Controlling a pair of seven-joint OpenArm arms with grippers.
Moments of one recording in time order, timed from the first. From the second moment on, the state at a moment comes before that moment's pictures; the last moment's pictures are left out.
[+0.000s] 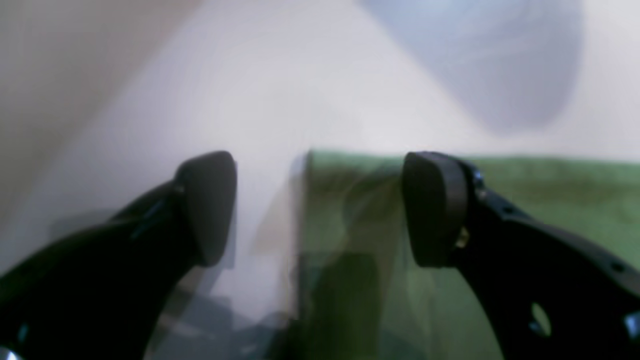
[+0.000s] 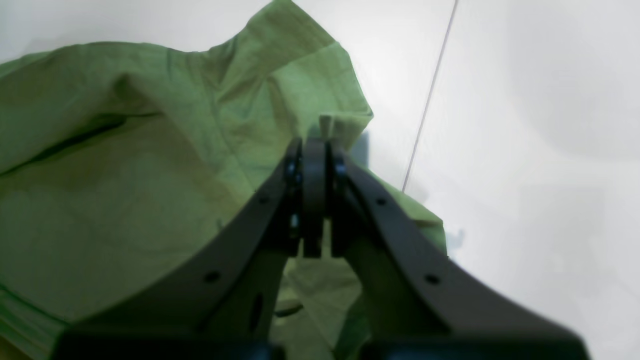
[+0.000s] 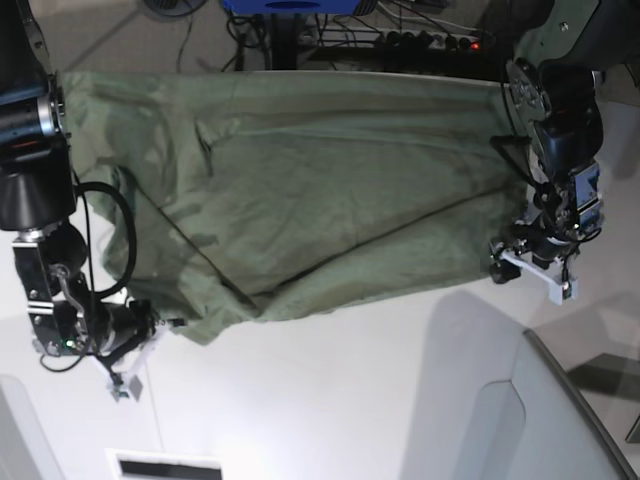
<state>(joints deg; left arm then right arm) -20.7 -17.7 -29.5 31.9 0.1 -25.8 12.8 28.3 15.7 -12.6 57.5 25.9 9.1 -54.5</state>
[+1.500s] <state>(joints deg) -24.9 -17.5 -16.0 47.3 0.7 -26.0 16.2 40.7 23.2 -34.4 46.9 25.7 23.6 -35.9</state>
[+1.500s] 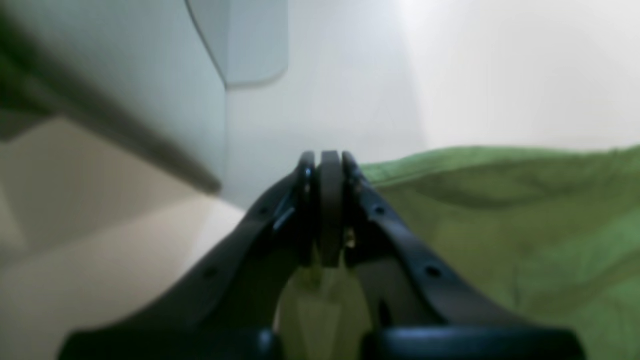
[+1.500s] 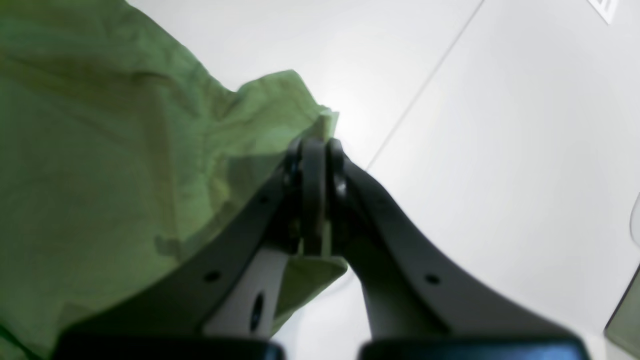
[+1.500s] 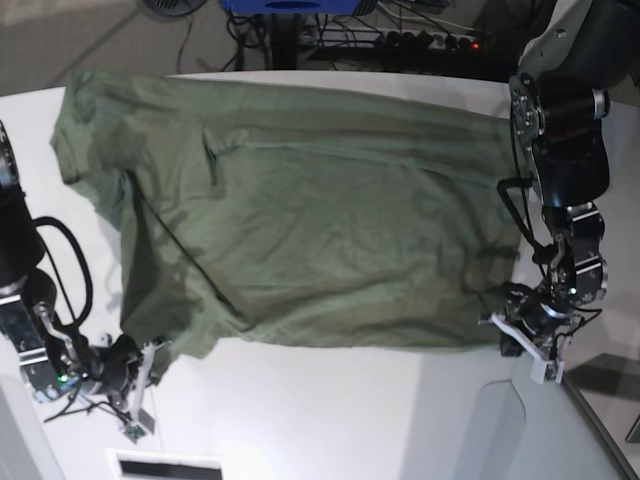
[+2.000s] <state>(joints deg) -22.0 -17.6 -16.0 47.5 0.7 -26.0 16.6 38.2 20.3 -33.8 38.6 26.6 10.4 -37.2</state>
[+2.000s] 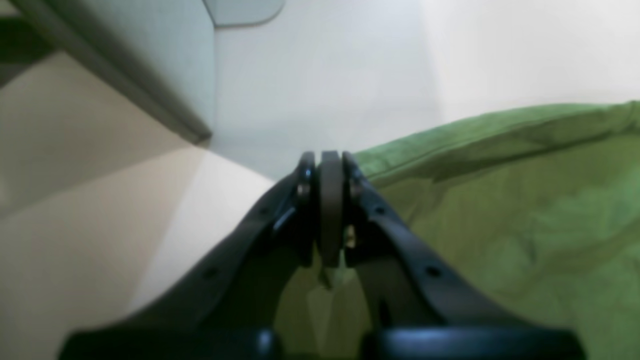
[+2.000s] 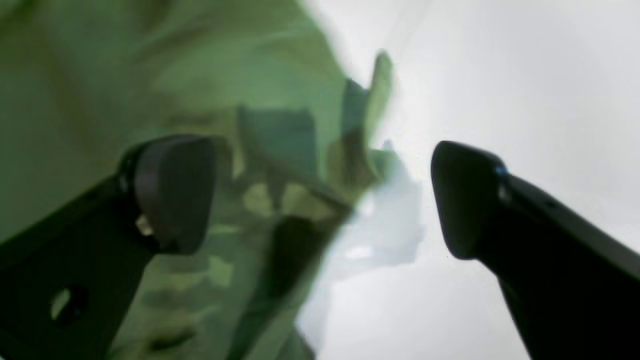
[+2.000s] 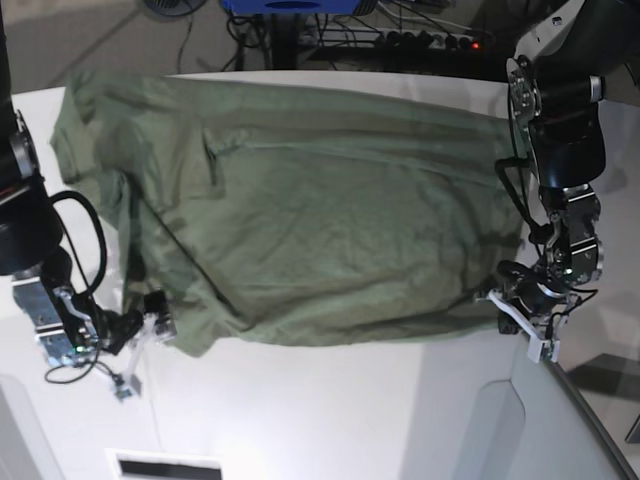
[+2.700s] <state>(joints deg) -22.4 -17.9 -16.1 47.5 0.5 -26.2 16.4 23.2 21.6 -17.8 51.4 26.4 2.1 -43.7</state>
